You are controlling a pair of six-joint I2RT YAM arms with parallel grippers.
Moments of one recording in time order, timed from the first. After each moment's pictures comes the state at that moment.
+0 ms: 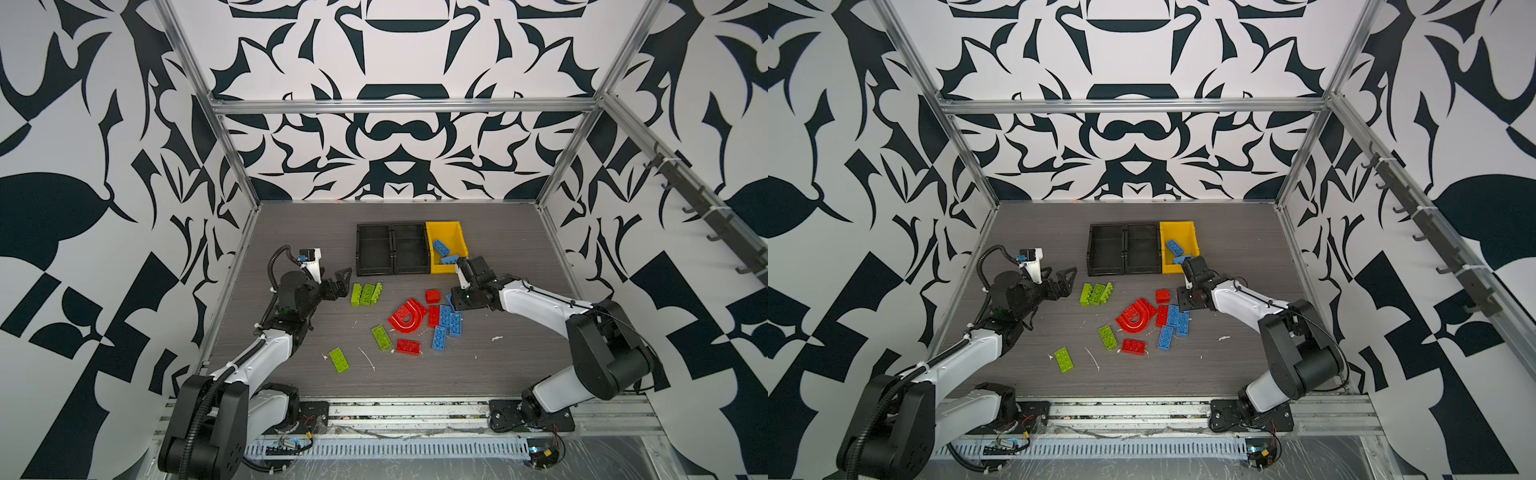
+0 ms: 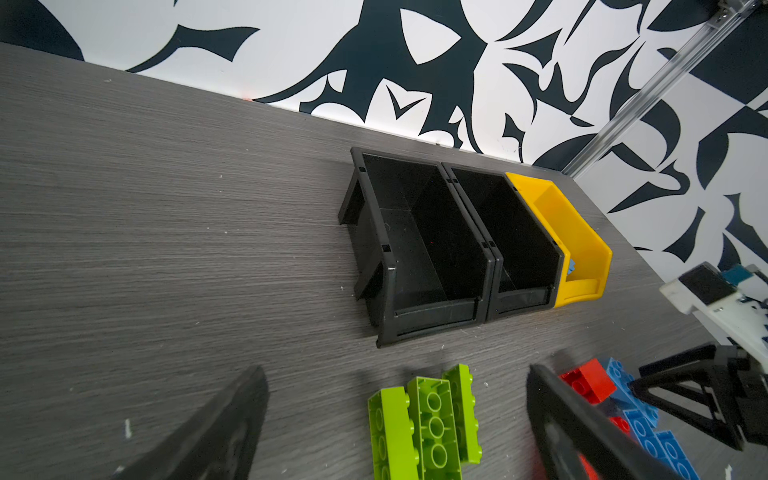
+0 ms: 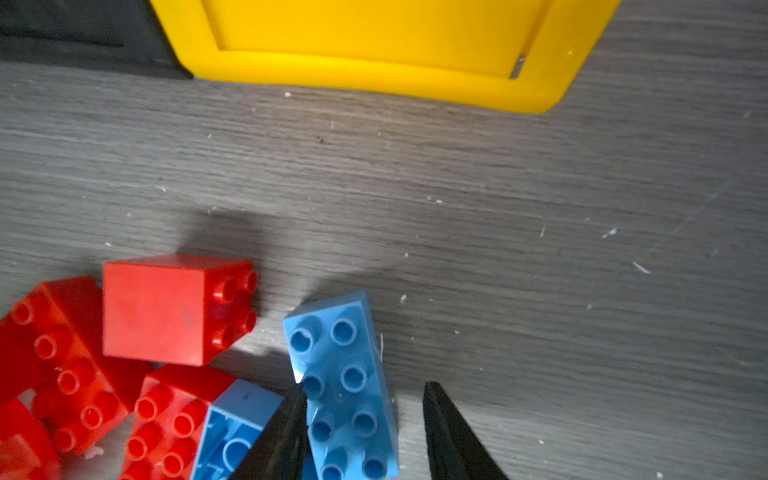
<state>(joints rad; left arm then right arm) -0.21 1.13 0.38 0.44 0.25 -0.33 0.41 1.53 0.82 -0.40 -0.01 0.30</state>
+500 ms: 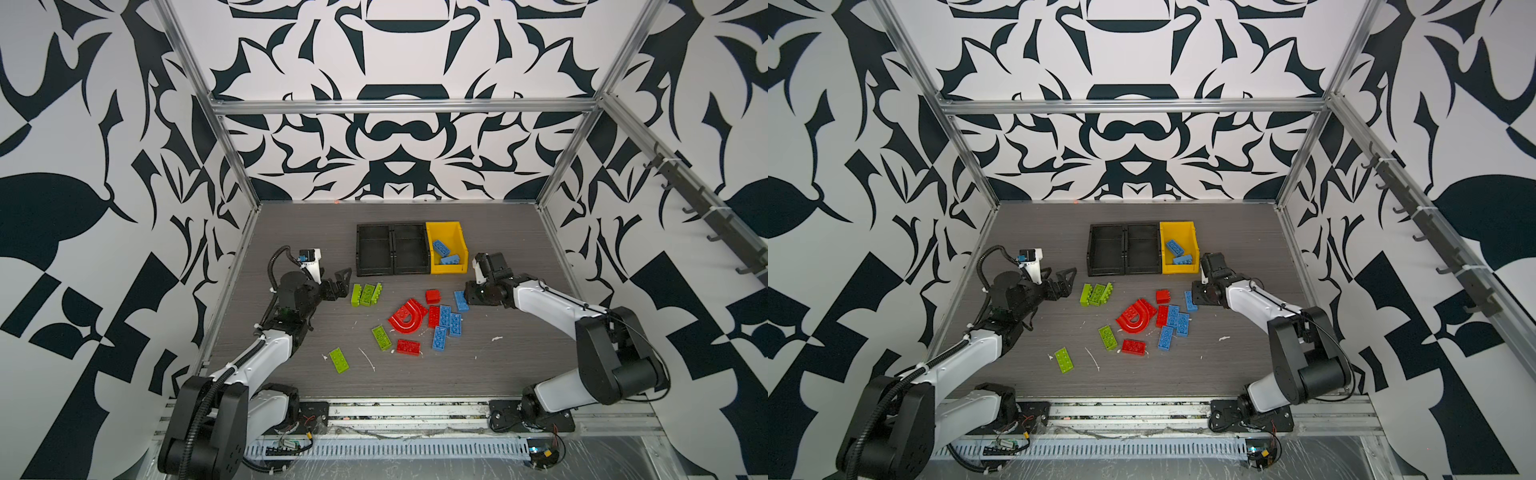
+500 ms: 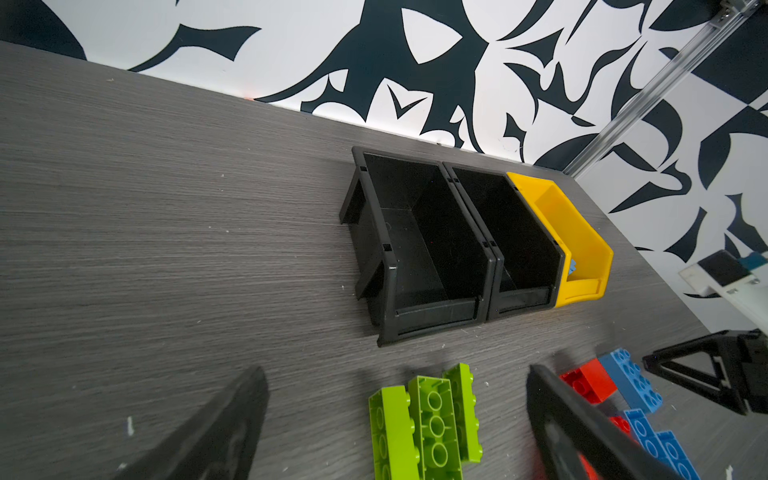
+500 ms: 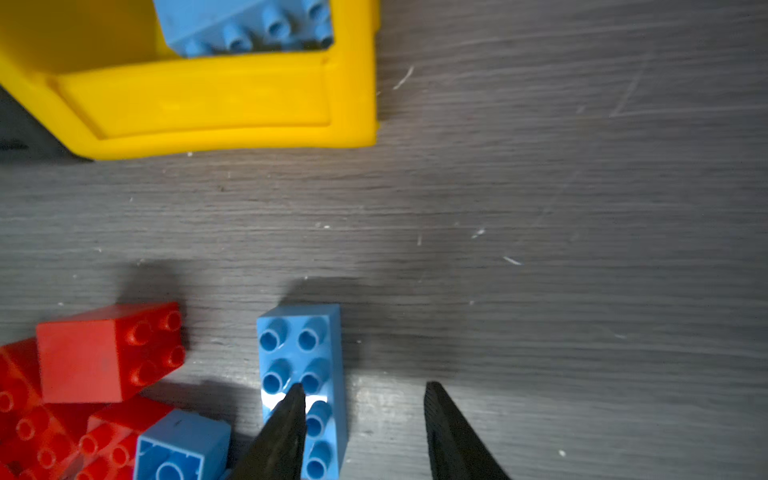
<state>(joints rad) -0.21 1.12 0.38 0.43 0.25 -0.33 0.28 1.46 0.79 -0.40 -0.03 0.31</state>
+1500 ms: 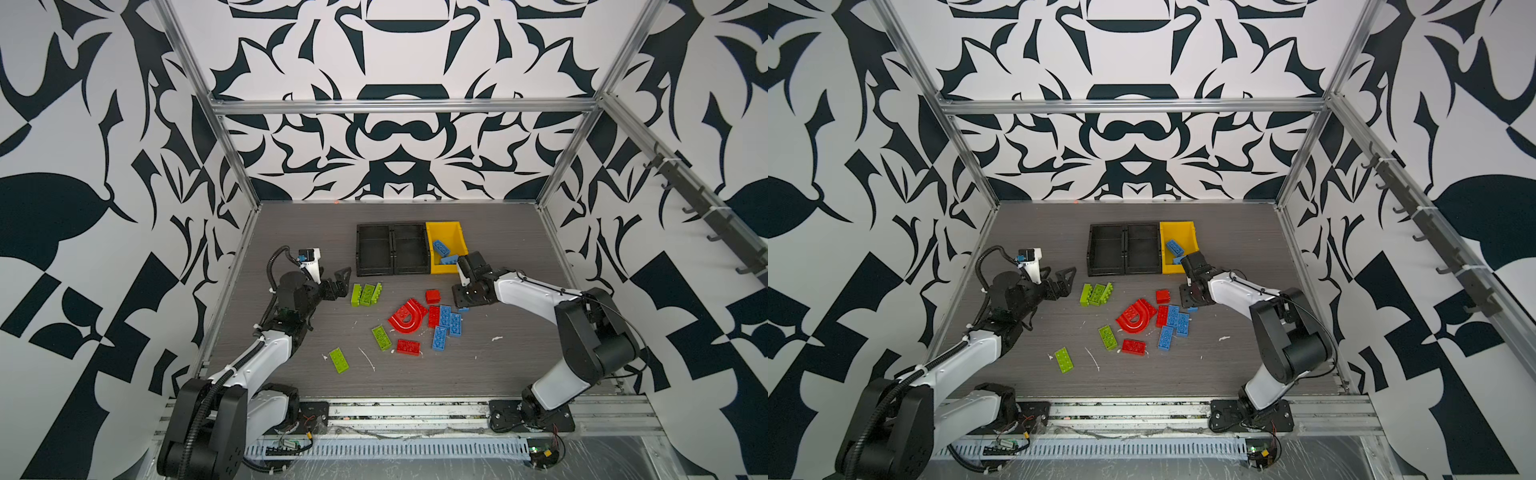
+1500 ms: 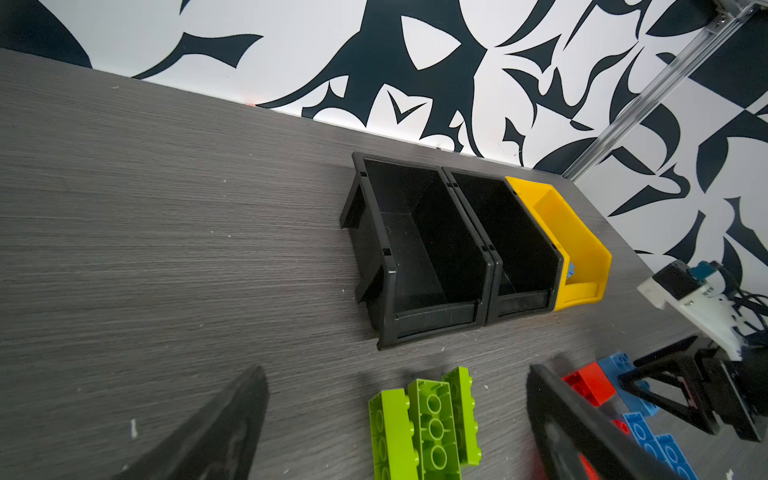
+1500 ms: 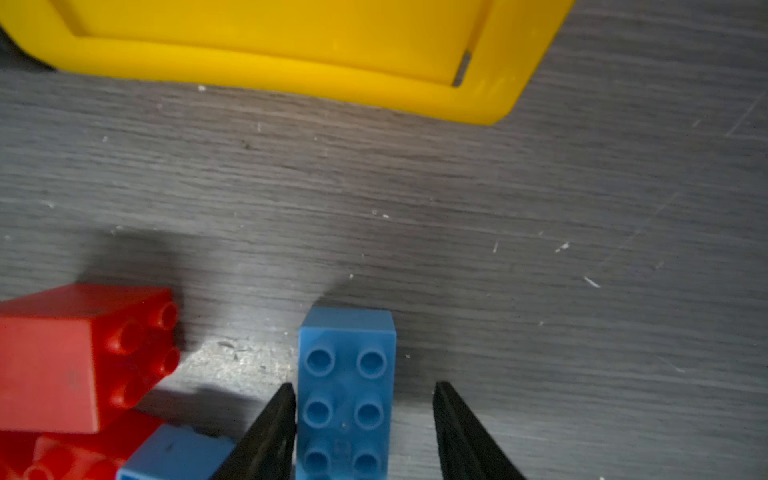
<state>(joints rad) -0.21 1.11 0.38 0.43 0.25 -0.33 0.40 1.63 0.90 -0.47 0.07 0.26</state>
